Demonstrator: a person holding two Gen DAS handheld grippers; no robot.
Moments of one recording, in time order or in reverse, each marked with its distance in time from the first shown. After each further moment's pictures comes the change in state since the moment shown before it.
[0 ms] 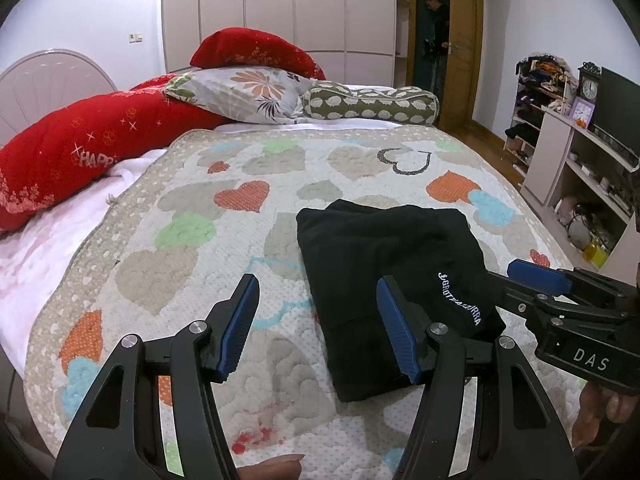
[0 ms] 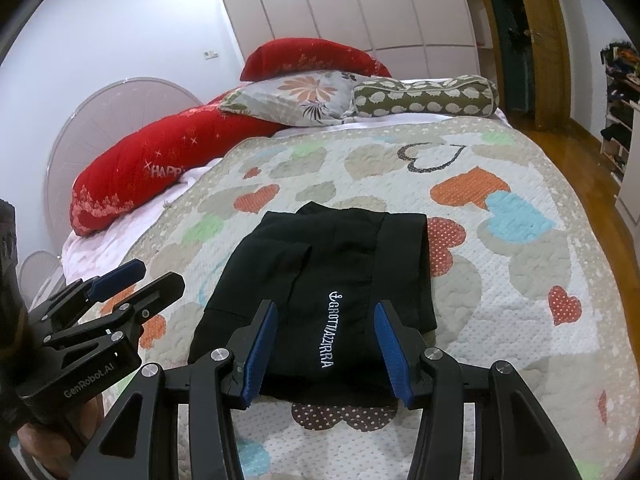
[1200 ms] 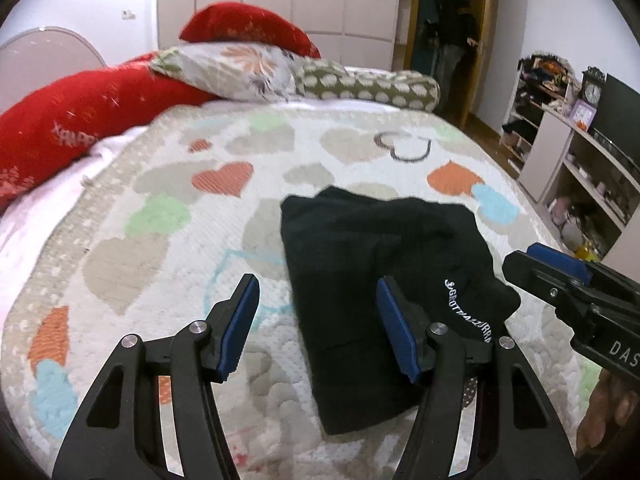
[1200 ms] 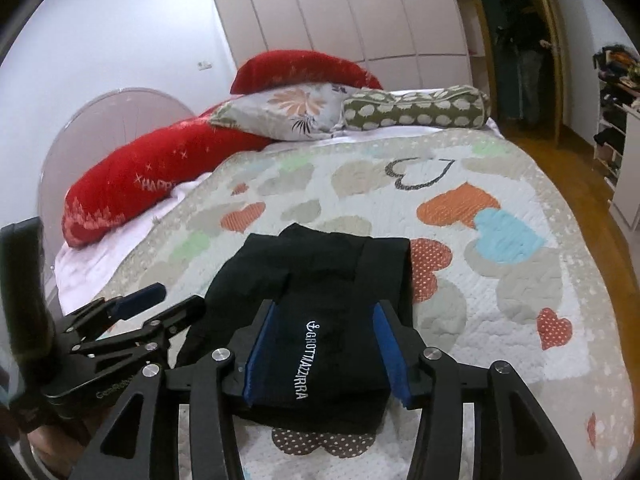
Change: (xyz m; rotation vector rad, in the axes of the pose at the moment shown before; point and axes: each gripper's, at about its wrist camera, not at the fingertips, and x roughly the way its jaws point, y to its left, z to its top) left arm 0.035 0.000 0.006 -0.038 0.056 -0.039; right arm 0.000 -0.014 0.012 0.010 -0.047 -0.026
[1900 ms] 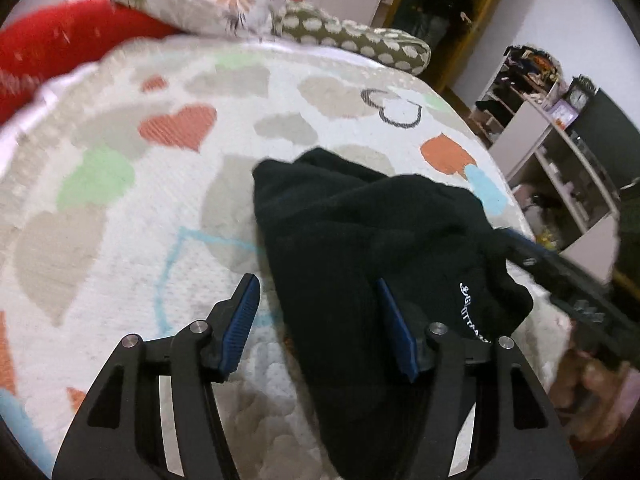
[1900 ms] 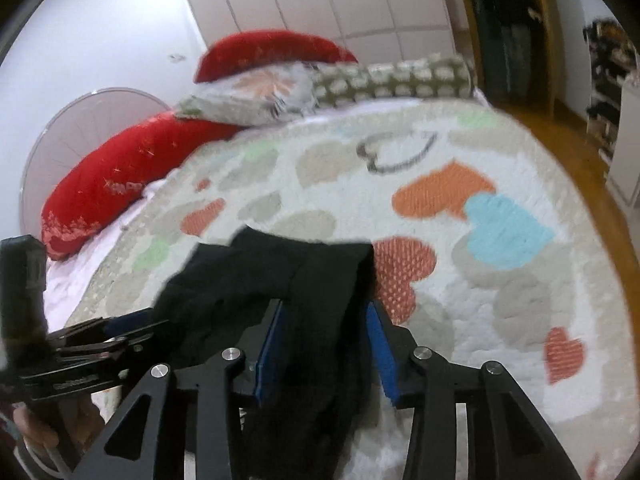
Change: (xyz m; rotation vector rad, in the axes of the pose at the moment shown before) left arm 0.050 0.023 0.015 -0.065 0.206 -0.186; right arm 0.040 -0.037 0.021 0.055 0.055 -0.010
